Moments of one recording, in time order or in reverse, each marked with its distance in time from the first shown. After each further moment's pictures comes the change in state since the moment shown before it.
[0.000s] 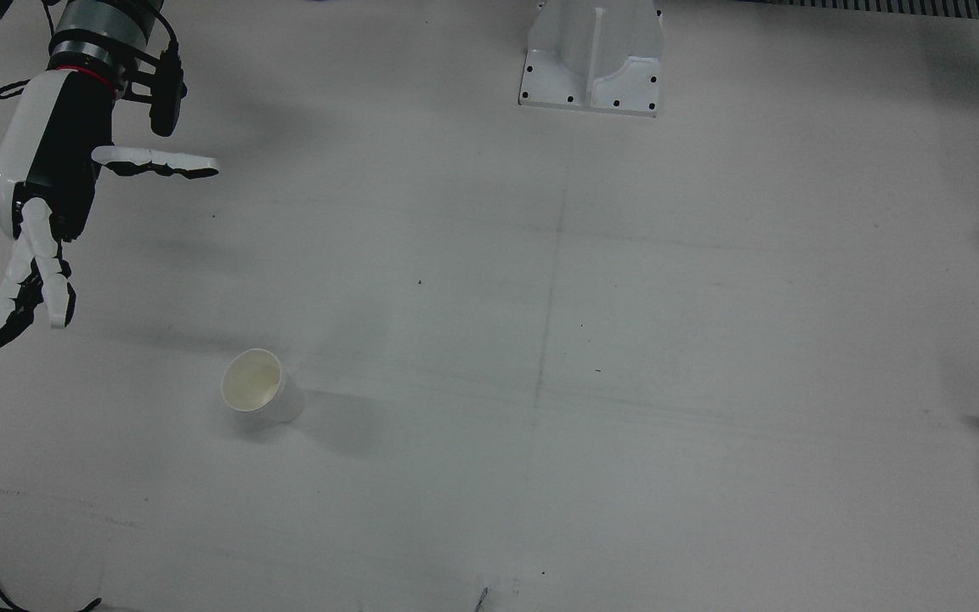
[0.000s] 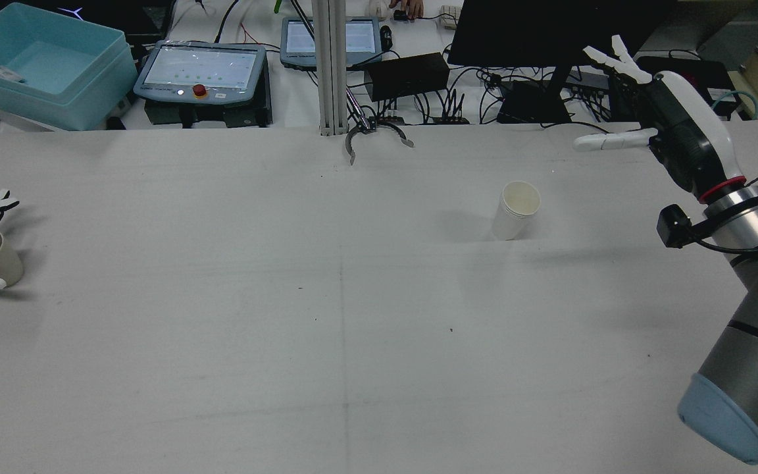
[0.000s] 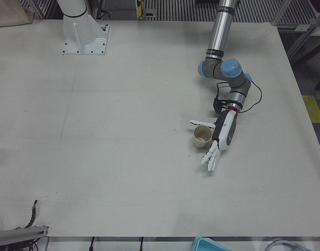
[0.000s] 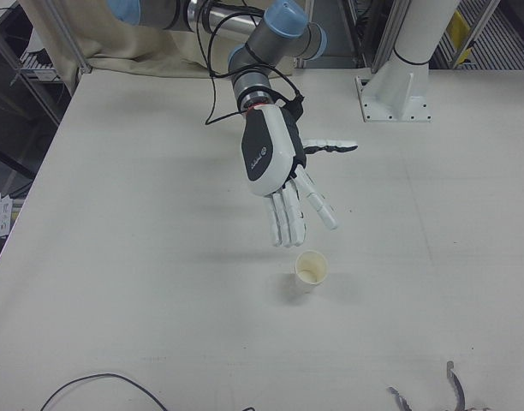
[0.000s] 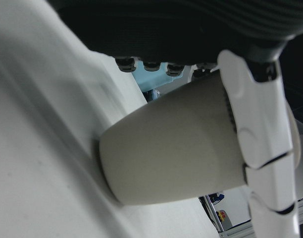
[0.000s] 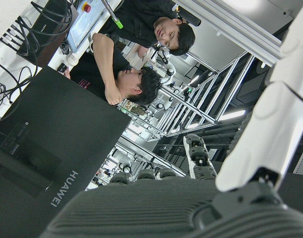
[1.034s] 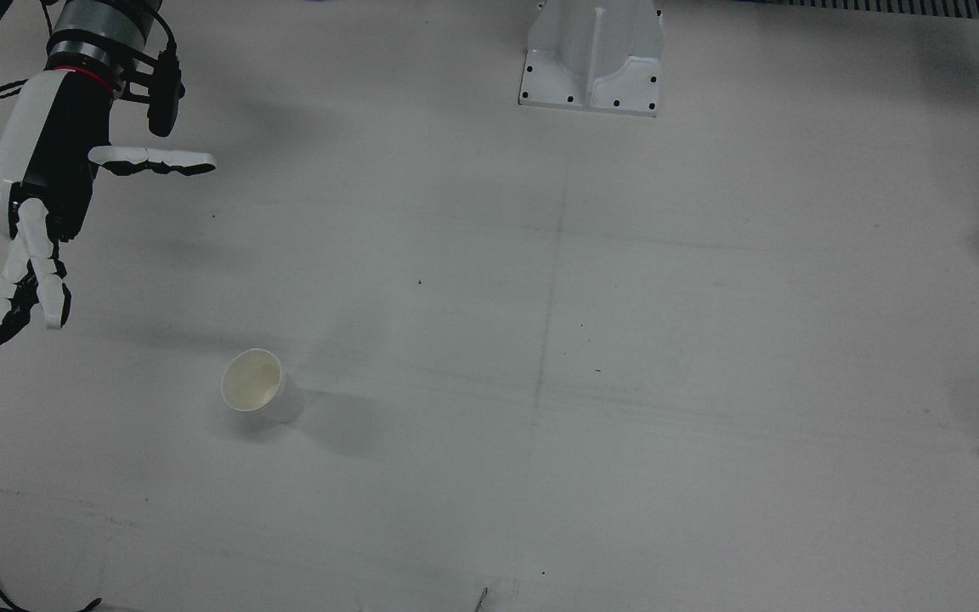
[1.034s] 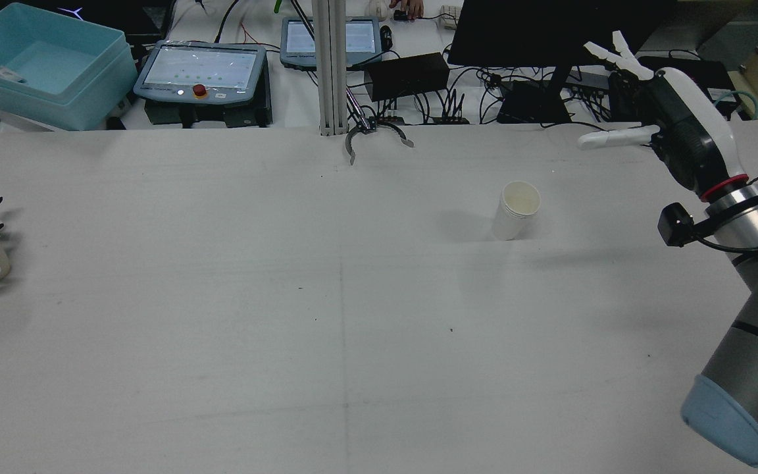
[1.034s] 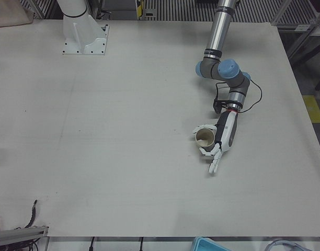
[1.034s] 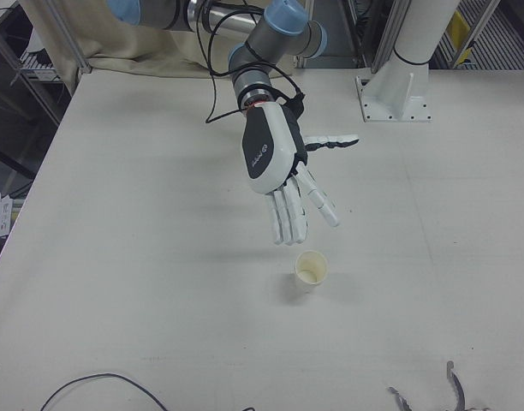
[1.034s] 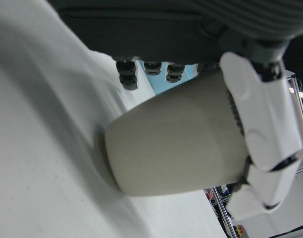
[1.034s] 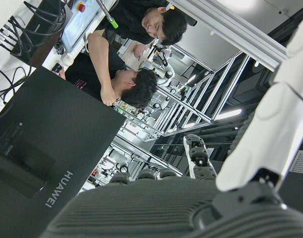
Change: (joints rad) left arm -0.008 0.012 -0.039 0.126 -0.013 -0.105; right arm 0.001 0.001 0.014 0.000 0.000 0.000
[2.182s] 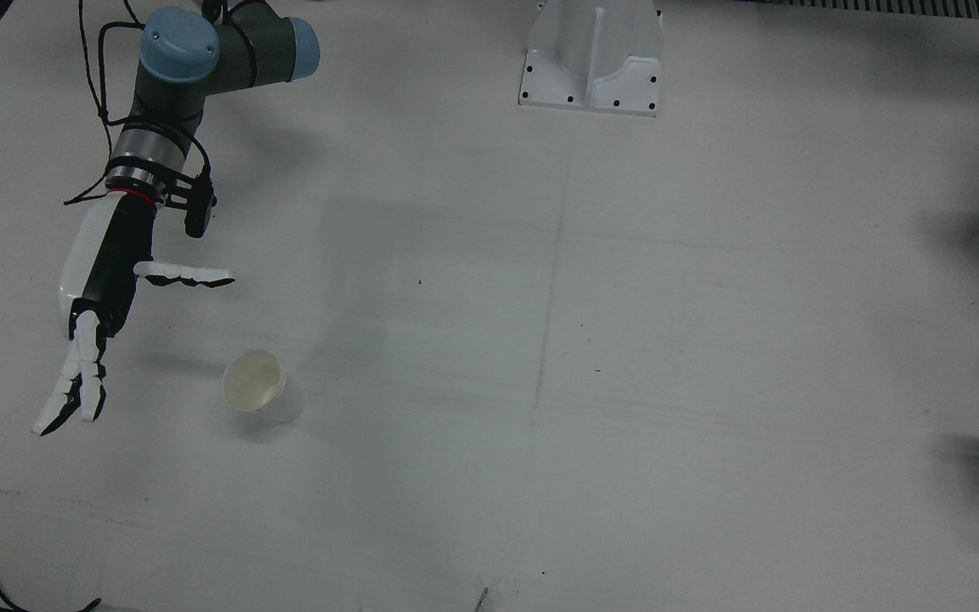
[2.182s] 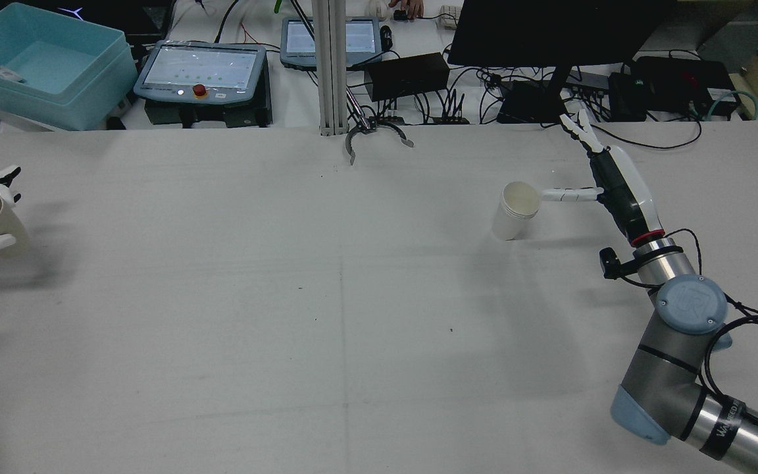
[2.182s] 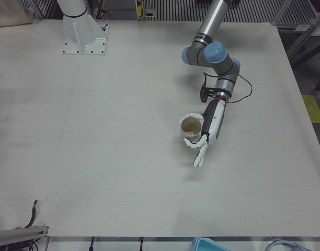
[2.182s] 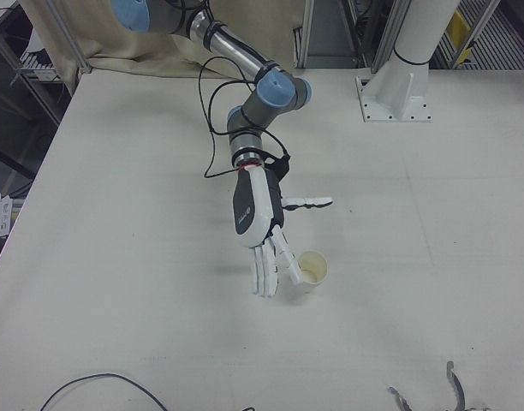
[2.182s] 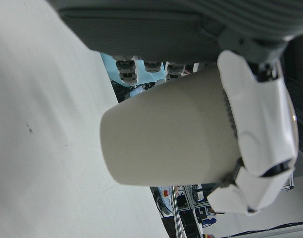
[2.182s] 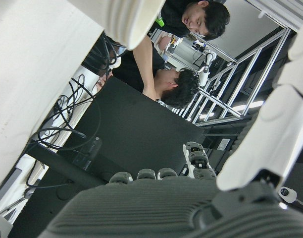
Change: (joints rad) left arm 0.005 0.044 -0.326 0.249 -0.011 -0.109; right arm -0.126 0.041 -0.526 0.457 0.171 0.000
